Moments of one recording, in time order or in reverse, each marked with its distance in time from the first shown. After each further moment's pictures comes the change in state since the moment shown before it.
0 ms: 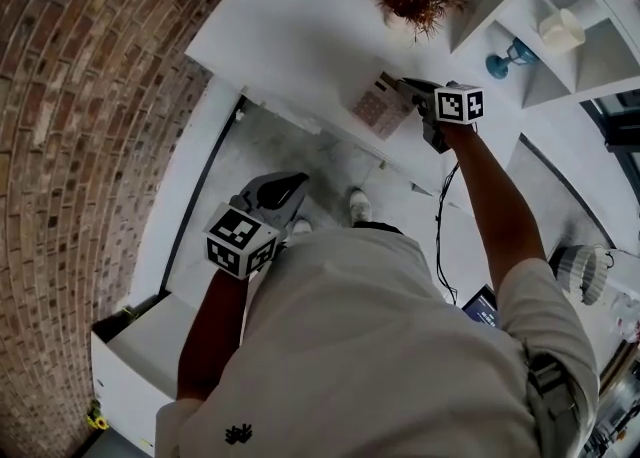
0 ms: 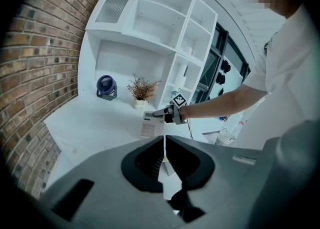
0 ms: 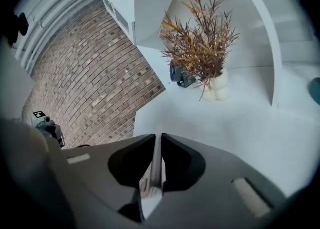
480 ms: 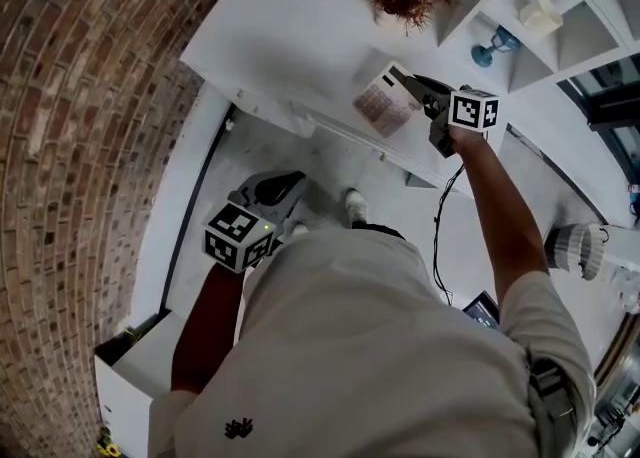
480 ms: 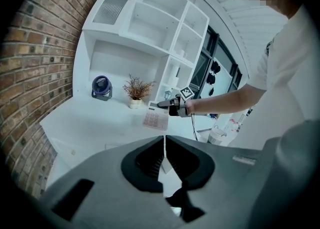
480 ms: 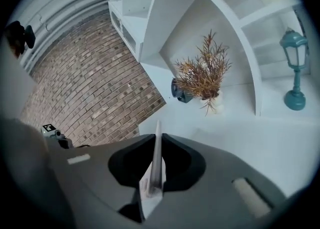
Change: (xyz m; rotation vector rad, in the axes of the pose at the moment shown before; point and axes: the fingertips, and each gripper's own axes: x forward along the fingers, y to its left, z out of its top) left arm -0.033 0.010 -0.019 0.053 -0.004 -0.098; right arm -0.055 0.056 0.018 0.023 -0.167 -0.071
